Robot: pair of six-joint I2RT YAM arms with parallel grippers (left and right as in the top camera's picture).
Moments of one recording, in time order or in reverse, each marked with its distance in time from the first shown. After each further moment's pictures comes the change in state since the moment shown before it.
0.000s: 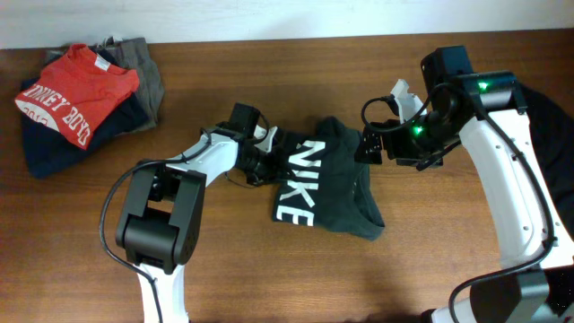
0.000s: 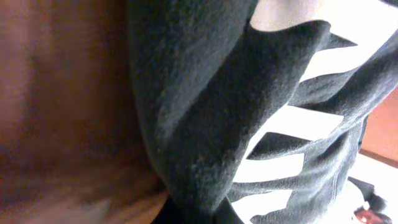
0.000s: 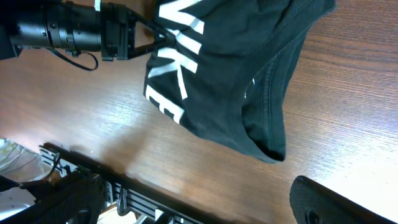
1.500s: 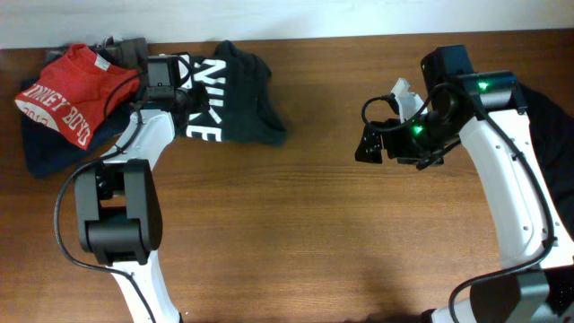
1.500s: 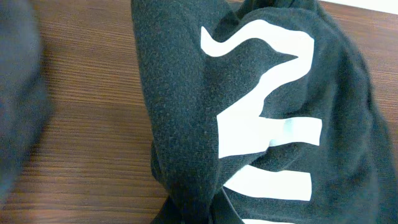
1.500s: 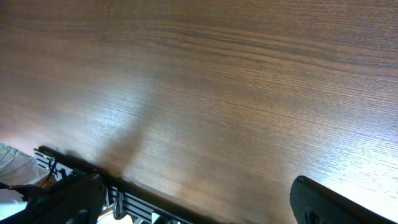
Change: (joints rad) left arm 0.309 0.005 0.191 0.322 -0.599 0.228; right arm 0.000 0.000 0.000 0.011 0.015 0.000
